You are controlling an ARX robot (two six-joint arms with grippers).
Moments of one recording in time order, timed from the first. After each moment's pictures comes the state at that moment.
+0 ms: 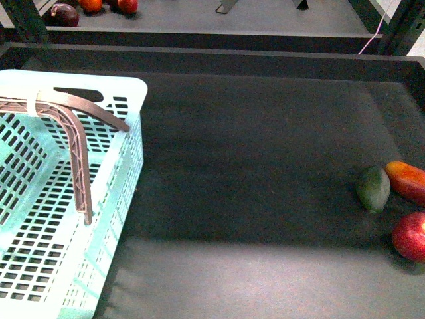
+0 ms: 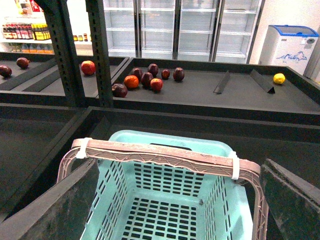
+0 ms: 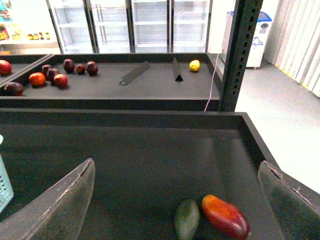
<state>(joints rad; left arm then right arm) 0.00 0.01 0.01 0.00 0.00 -0.01 0.00 0.00 0.02 0.00 0.00 -0.01</state>
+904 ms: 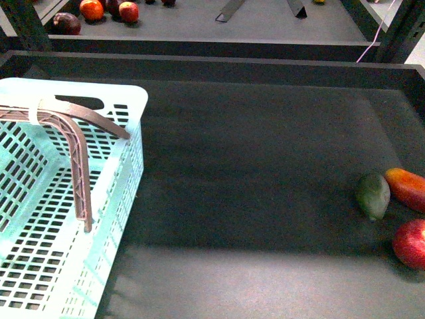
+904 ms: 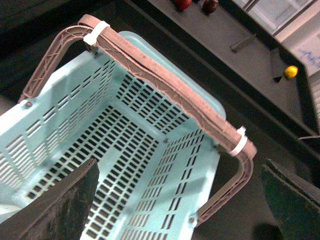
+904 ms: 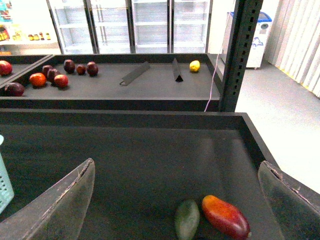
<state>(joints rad) 0.16 0.47 0.22 -0.14 0.12 -0.54 0.00 0.00 0.02 0.00 0.00 -0.01</state>
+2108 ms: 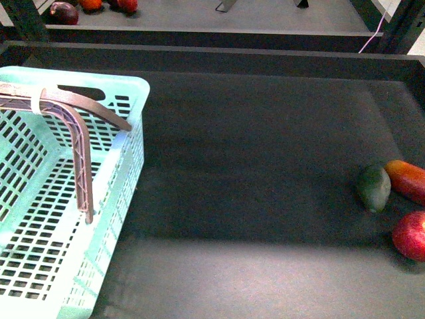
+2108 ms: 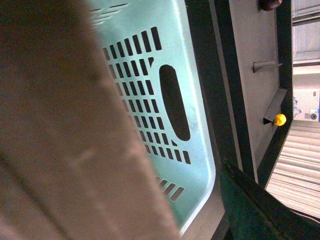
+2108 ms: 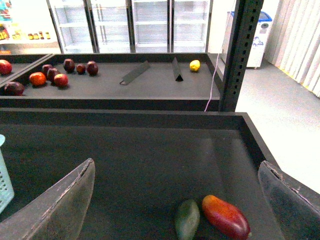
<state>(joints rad) 0.16 1.77 0.75 0.42 0.20 -1.10 0.00 0.00 0.02 0.00 0.00 -0.01</state>
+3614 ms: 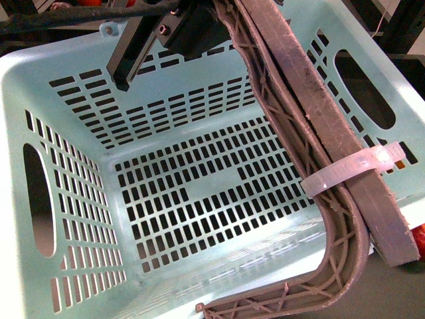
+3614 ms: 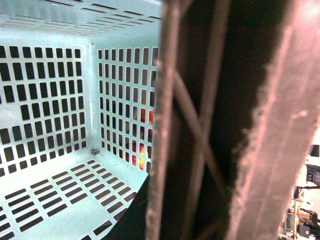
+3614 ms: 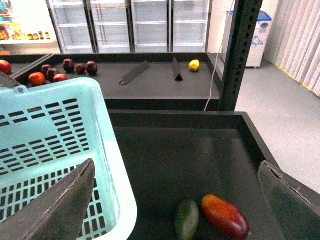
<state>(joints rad) -0.57 1.61 0.97 0.14 0.25 -1.06 0.00 0.00 0.02 0.00 0.00 -0.01</state>
